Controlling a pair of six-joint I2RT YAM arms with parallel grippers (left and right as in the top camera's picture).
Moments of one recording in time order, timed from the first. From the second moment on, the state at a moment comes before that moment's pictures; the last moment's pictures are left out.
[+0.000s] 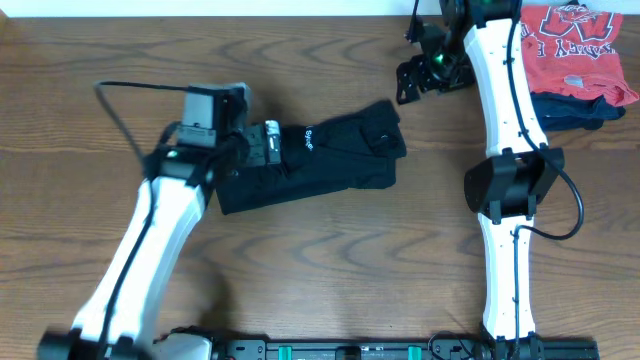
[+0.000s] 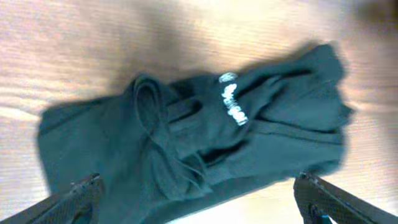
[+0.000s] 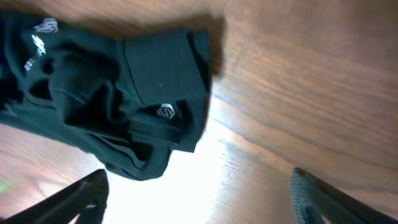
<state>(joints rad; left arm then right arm) -0.18 1.38 1.11 -0.63 0.19 -0.28 0.16 2.54 2.72 -1.69 -0.24 -0.16</state>
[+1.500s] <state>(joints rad) -0.18 1.14 1.18 -1.01 0.07 -0.23 0.15 2.51 1.99 -1.16 -0.95 -0.30</state>
